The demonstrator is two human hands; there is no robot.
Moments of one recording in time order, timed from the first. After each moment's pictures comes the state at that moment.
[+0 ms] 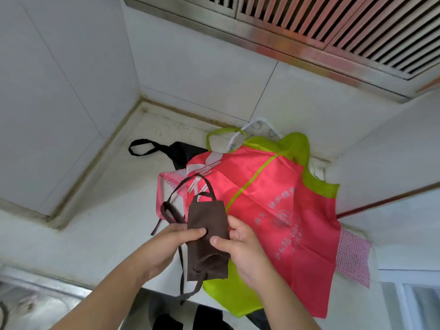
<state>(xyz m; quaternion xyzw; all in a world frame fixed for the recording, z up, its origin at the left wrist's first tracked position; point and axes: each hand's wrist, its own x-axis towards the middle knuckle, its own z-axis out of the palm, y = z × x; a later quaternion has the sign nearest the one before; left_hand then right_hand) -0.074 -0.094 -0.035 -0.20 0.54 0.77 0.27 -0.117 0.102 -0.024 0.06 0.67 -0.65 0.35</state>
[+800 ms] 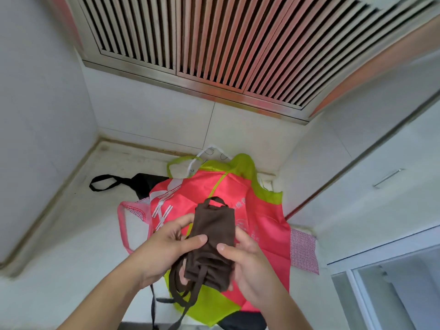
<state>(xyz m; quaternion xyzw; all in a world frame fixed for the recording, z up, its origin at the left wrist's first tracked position) -0.074 -0.037 0.077 -0.01 0.55 0.79 0.26 -0.065 0.163 0.092 0.09 0.60 -0.75 0.25</state>
